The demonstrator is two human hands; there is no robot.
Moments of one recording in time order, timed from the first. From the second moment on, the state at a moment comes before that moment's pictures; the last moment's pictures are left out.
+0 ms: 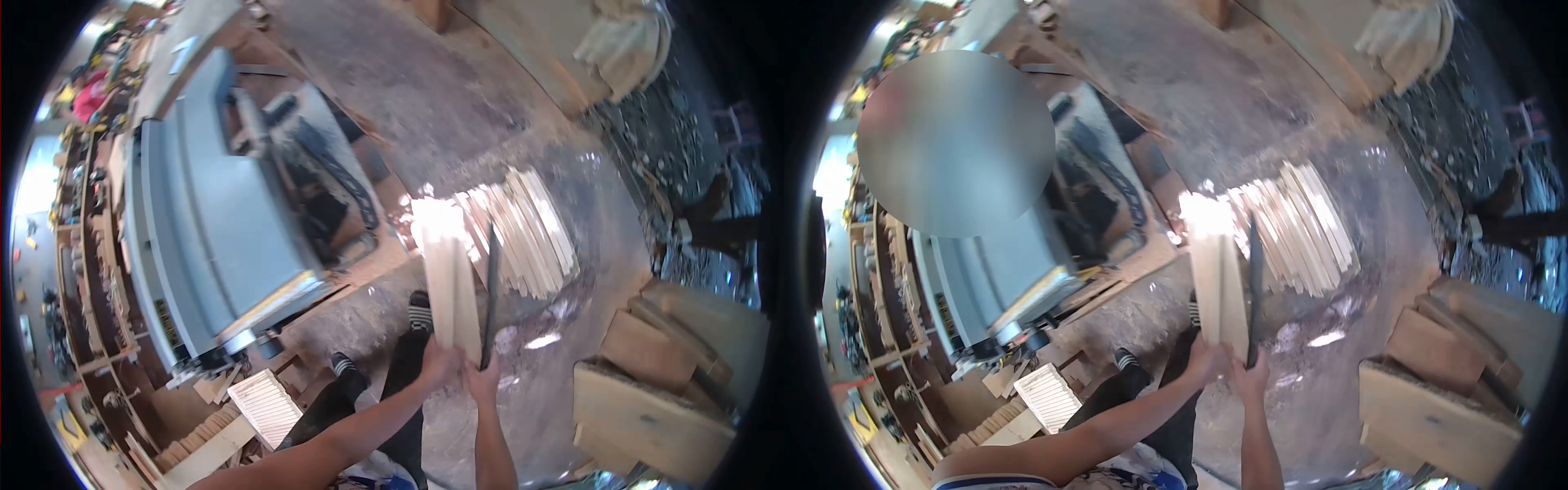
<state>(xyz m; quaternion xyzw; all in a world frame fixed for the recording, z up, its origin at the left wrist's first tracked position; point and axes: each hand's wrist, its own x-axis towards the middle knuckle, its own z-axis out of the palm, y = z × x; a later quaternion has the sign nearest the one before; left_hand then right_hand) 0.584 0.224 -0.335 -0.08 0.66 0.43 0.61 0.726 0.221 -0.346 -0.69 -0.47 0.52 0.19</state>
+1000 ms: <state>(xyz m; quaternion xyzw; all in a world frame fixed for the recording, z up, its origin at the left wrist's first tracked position) 0.220 0.171 0.043 0.21 0.69 0.65 0.22 0.314 0.266 0.031 -0.38 -0.77 0.40 0.31</state>
